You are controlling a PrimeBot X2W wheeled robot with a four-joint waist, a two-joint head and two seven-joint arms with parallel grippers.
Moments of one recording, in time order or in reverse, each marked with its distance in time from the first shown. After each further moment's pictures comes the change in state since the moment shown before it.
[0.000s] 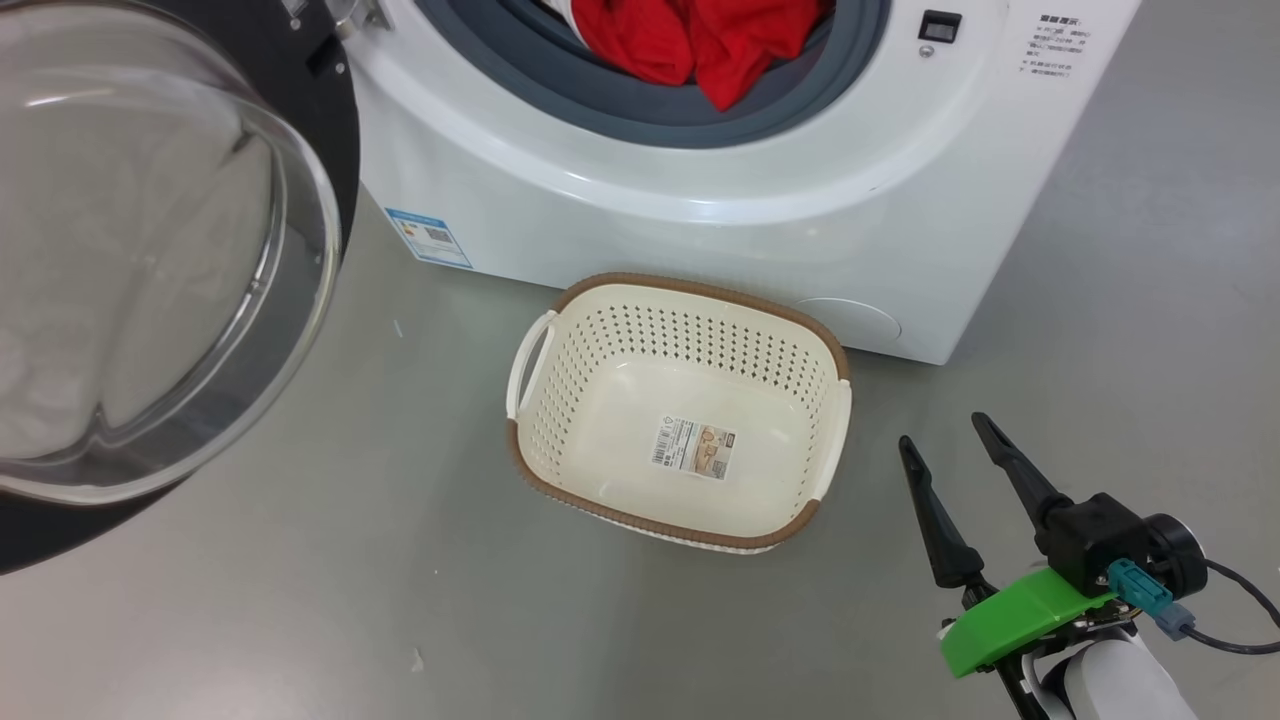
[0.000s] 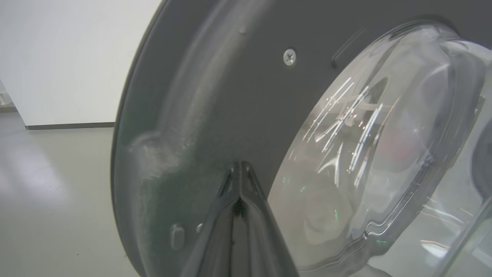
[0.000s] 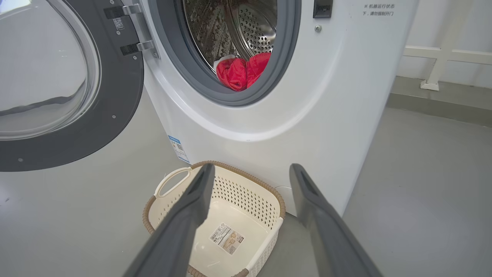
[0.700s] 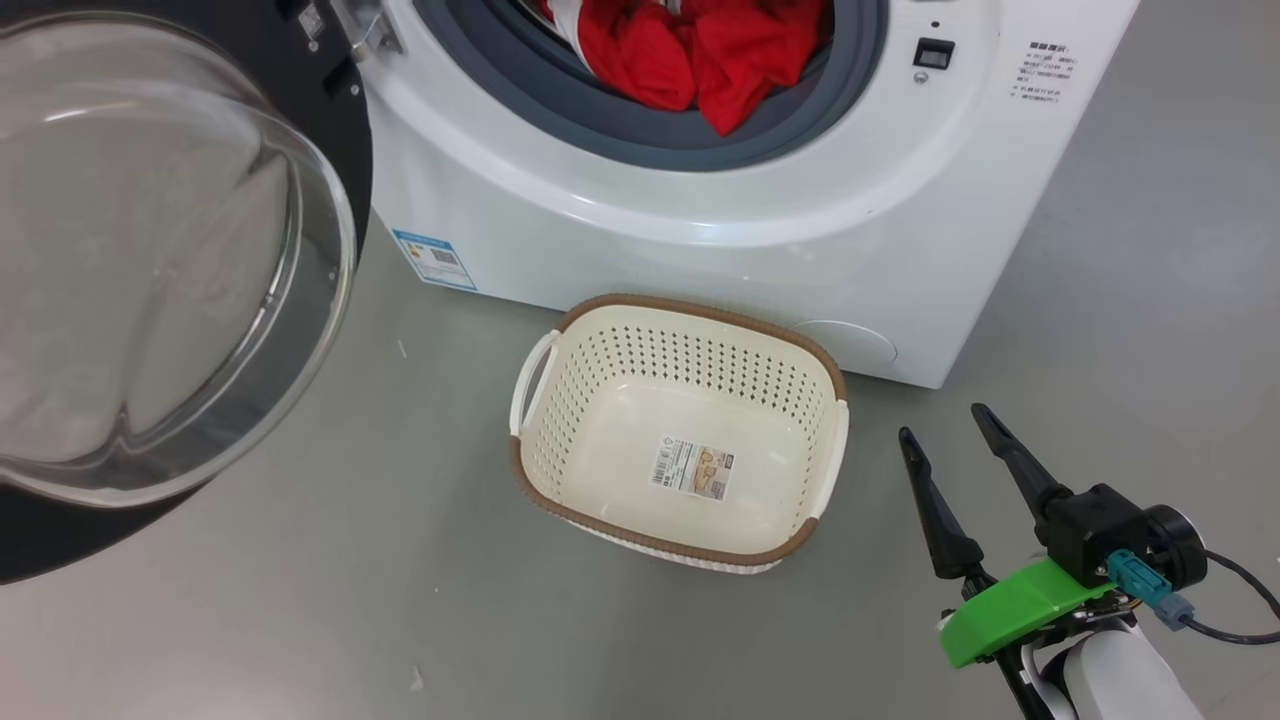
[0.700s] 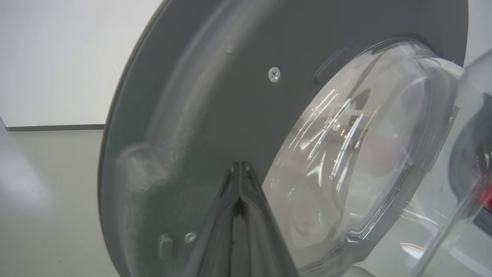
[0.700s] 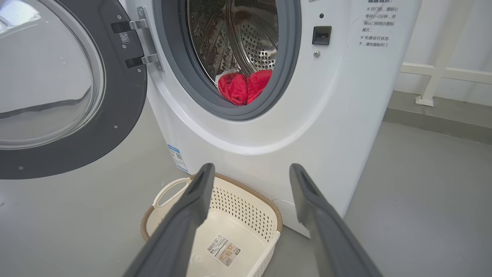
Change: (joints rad) left arm -0.011 0.023 -0.057 0.020 -0.041 0.000 0.000; right arm -0.019 0.001 0.001 0.011 -0.002 0.000 0.000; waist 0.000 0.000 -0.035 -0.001
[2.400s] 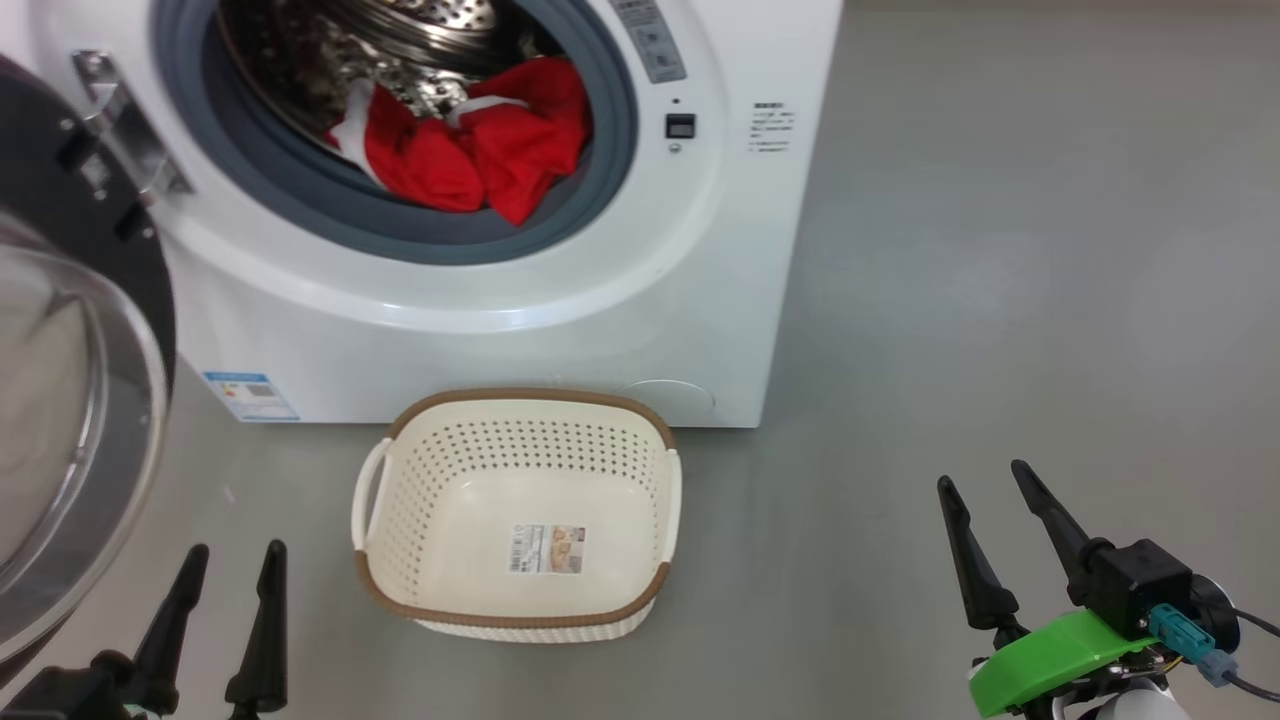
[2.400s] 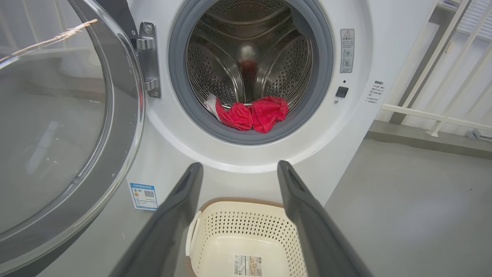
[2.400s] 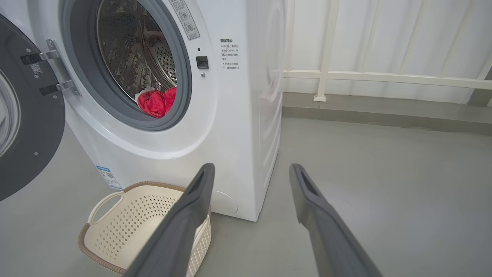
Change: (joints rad) left arm 0.496 -0.056 -0.552 -0.517 -0.237 0.000 0.000; right arm 0.111 0.012 -0.064 -0.035 0.040 0.000 0.000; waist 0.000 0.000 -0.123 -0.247
